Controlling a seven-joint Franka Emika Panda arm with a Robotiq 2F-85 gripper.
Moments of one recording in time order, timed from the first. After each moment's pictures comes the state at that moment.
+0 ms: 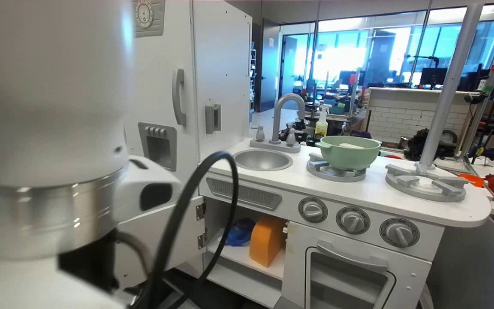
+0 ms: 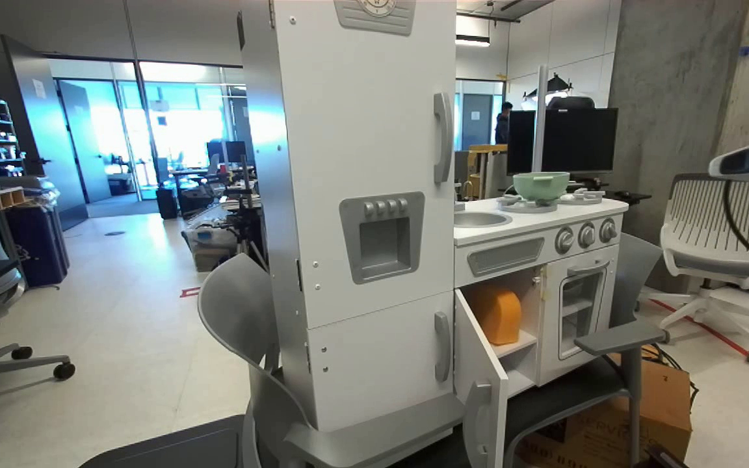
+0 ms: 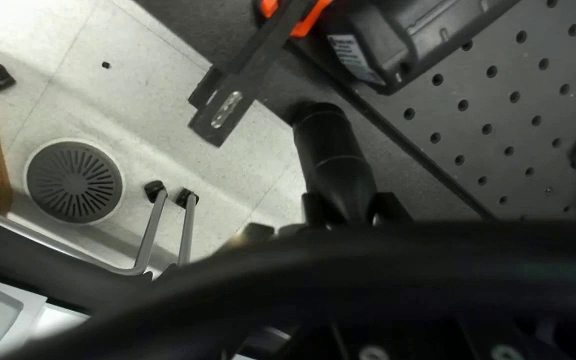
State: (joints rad) arm -0.15 0.06 -0.02 -2.74 0.21 2.65 -1.11
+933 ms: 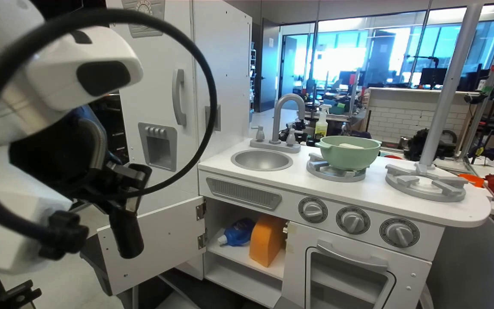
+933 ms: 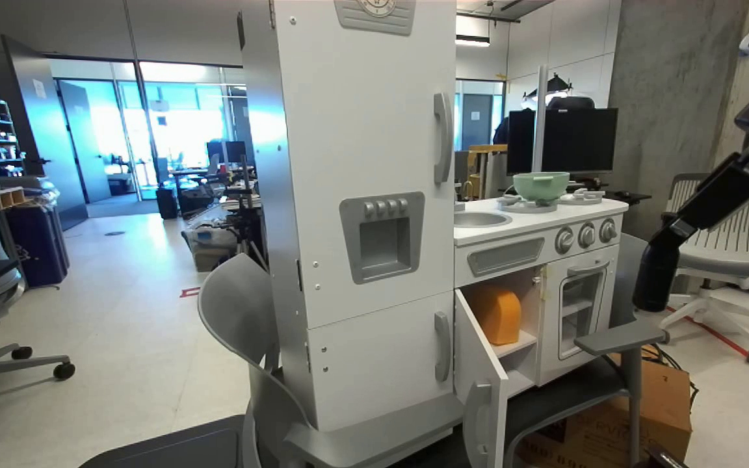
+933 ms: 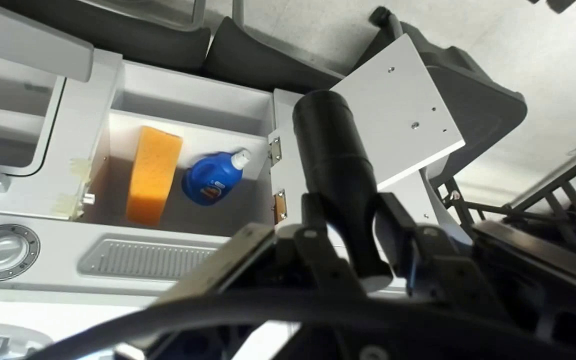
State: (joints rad) arm 0.03 -0.15 0.03 -2.75 1.36 2.85 -1.74
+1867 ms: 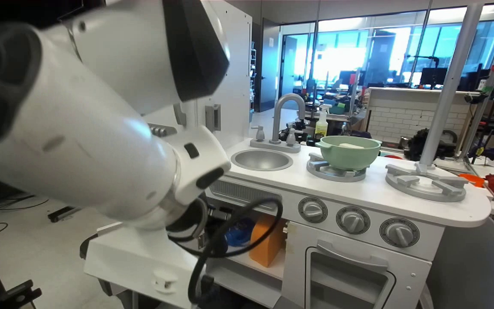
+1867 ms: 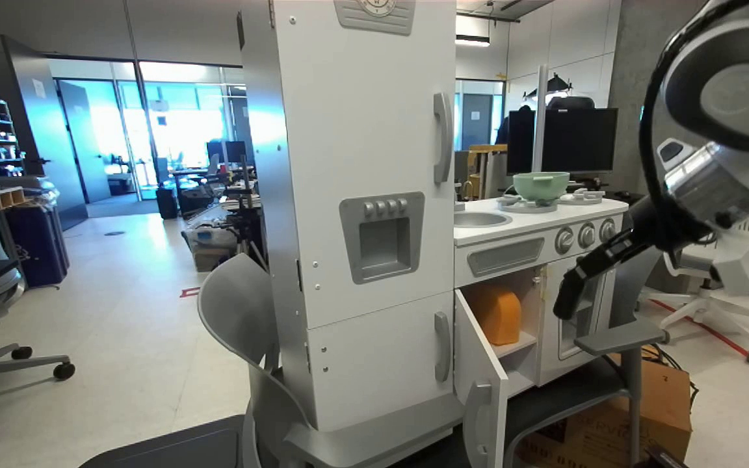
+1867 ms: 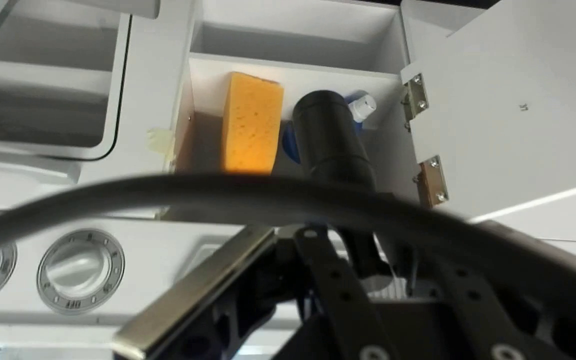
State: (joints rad) arm 0.04 0.41 -0.07 -2.26 2.36 2.79 -2.66
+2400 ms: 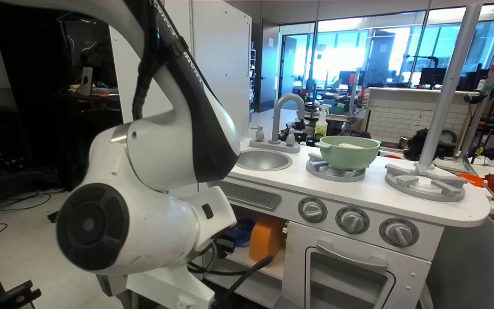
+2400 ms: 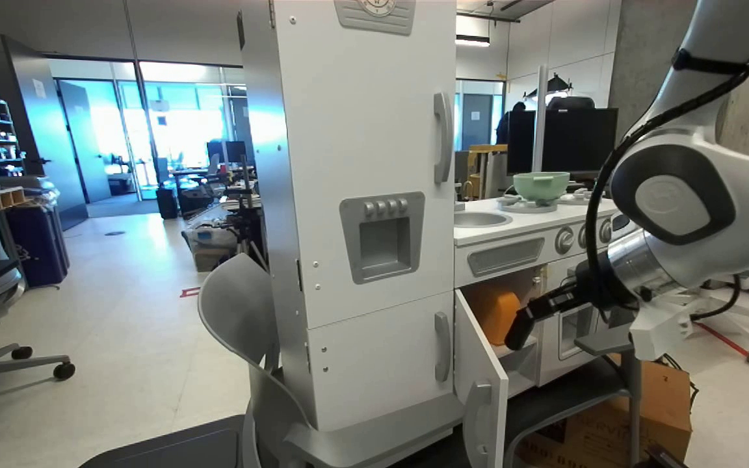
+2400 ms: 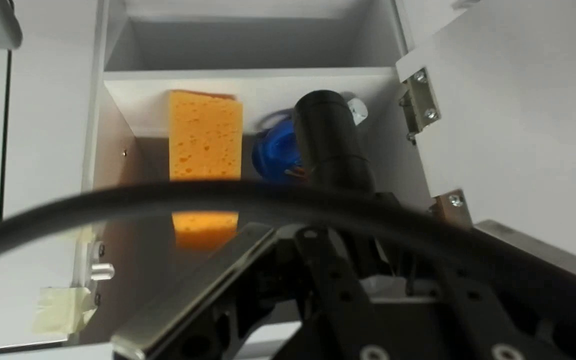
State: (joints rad) arm 0.17 0.71 -0.17 -2.07 2.50 2.55 -2.63
